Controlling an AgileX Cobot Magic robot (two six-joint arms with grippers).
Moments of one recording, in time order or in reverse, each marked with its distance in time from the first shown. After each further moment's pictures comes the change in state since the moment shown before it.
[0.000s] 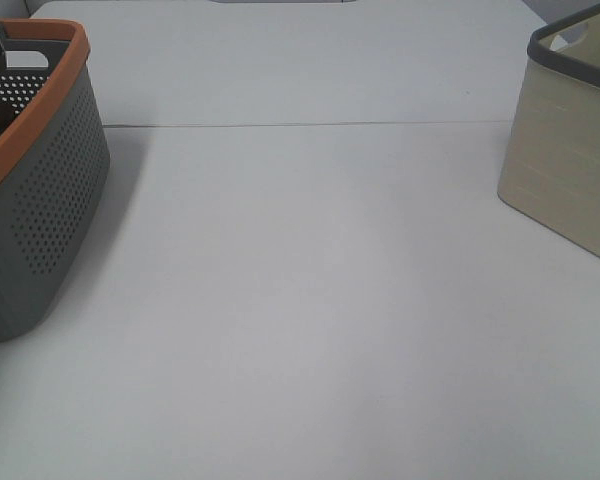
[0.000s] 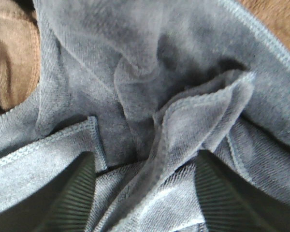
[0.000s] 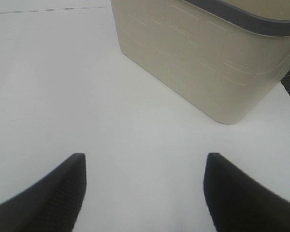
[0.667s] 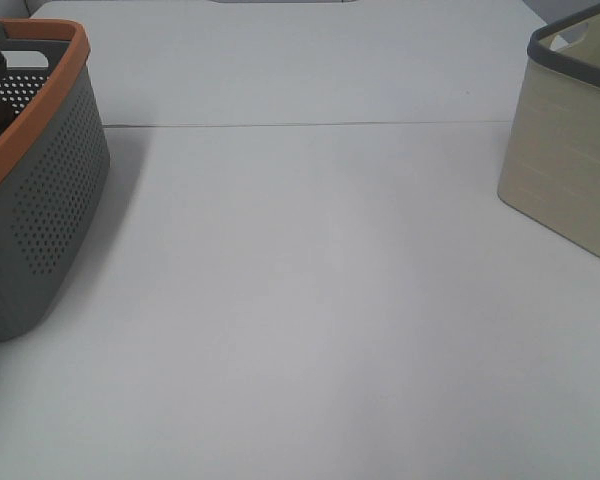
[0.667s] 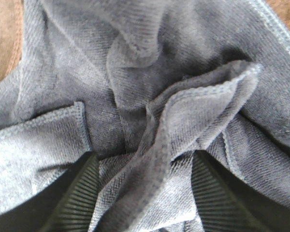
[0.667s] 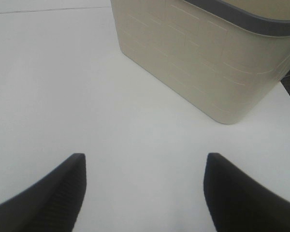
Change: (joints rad) left arm 0.000 0.016 0.000 0.027 0.025 -0.096; right arm 0.000 0.000 0.000 0.000 0.000 0.000
